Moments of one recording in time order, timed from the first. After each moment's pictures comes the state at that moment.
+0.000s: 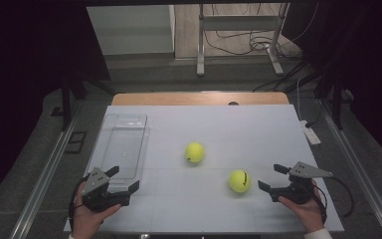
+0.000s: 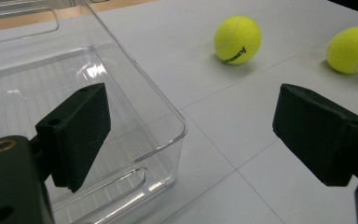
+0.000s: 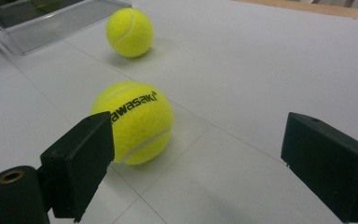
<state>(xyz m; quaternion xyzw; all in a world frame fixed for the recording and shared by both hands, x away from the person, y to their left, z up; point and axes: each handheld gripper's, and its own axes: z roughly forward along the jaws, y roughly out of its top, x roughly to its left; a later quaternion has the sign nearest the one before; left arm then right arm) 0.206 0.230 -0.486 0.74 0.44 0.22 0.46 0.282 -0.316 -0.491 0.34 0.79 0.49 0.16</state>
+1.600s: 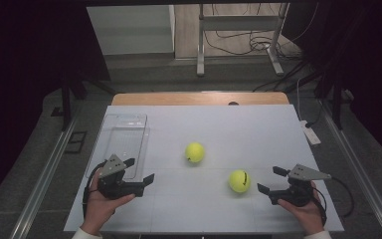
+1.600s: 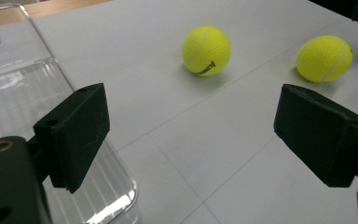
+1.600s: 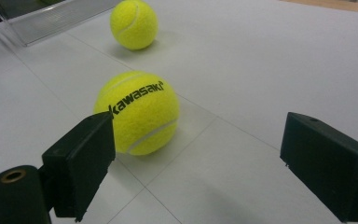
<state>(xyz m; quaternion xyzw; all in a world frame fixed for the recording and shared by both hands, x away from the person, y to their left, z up) 0.236 0.196 -0.462 0.76 0.42 0.17 0.46 0.278 -0.315 -0.495 0.34 0.79 0.48 0.16</state>
